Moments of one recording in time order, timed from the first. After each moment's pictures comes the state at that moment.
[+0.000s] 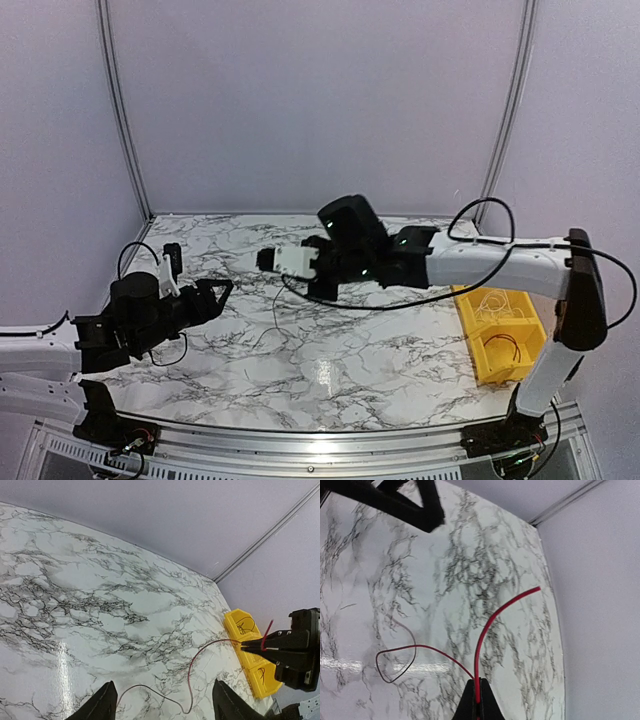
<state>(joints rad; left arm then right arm) -0.91 0.91 0.37 0.25 -0.32 -0.82 1.06 1.80 1.41 -0.25 0.02 -0.74</state>
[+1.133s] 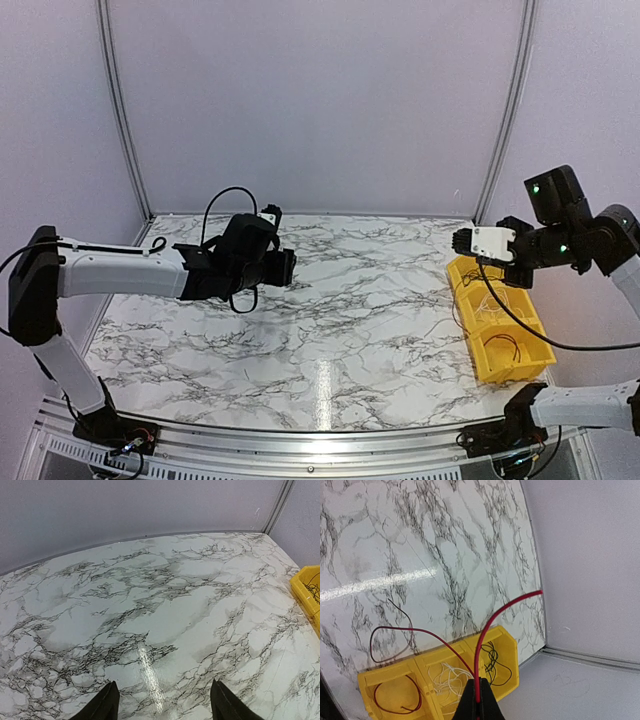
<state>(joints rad) -0.90 1.68 1.13 -0.02 -0.43 -0.38 0.50 0.98 1.32 -1.12 0.01 -1.00</state>
